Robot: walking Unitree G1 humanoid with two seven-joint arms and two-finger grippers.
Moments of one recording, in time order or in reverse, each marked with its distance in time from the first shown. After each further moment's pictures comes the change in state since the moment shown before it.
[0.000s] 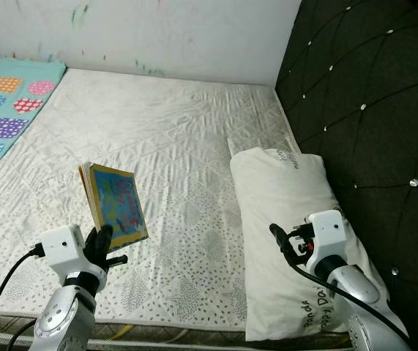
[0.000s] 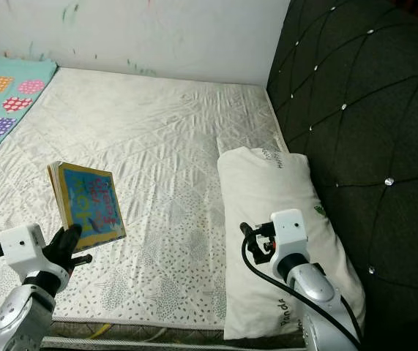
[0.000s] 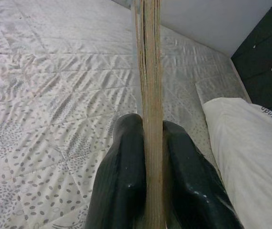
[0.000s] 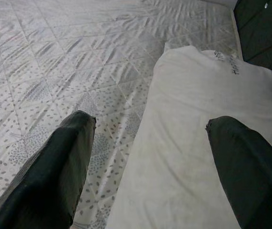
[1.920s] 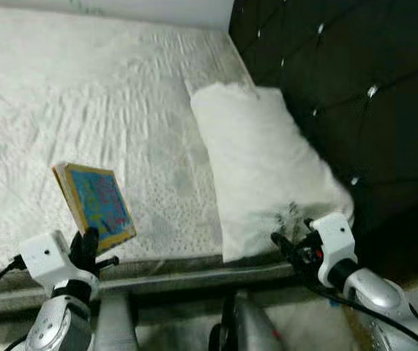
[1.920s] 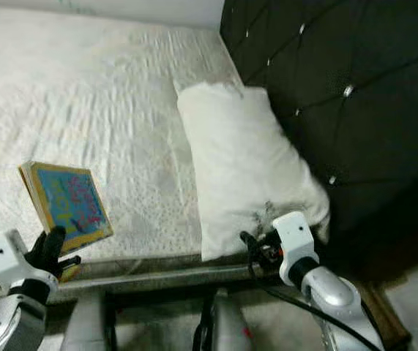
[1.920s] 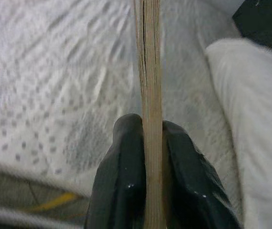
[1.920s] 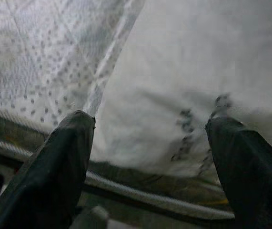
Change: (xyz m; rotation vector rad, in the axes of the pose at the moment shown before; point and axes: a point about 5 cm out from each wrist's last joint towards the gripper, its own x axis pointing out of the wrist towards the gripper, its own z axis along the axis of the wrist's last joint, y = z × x) left arm -0.024 -0.005 0.012 -0.055 -0.054 0.109; right arm -0.016 -0.009 0.009 -0.113 0.014 0.147
